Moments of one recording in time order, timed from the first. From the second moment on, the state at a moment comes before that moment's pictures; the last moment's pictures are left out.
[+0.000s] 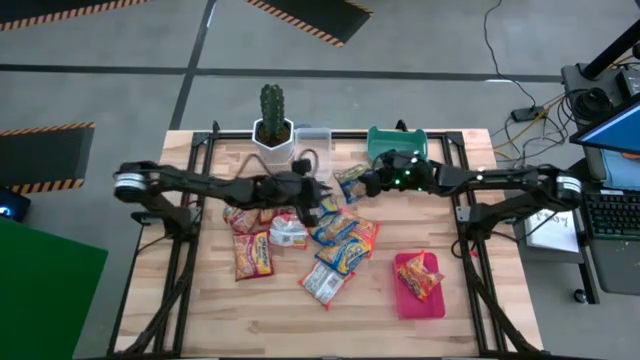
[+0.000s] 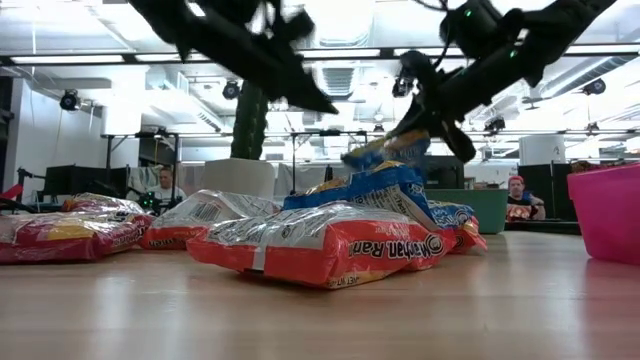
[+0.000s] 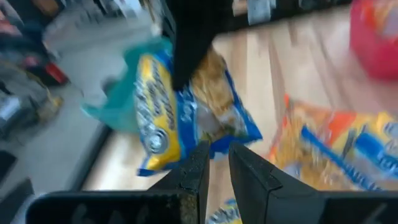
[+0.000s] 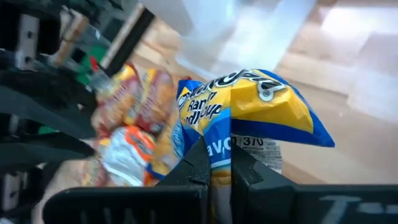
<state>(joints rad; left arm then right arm) 0.07 1.56 0.94 0.20 -0.24 0.27 -0.33 1.24 0.63 0.15 -0.02 0.79</state>
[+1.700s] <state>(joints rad) 0.07 0.94 0.56 0.33 -0.25 0.32 -0.74 1.65 1.50 -1.28 0.38 0.63</state>
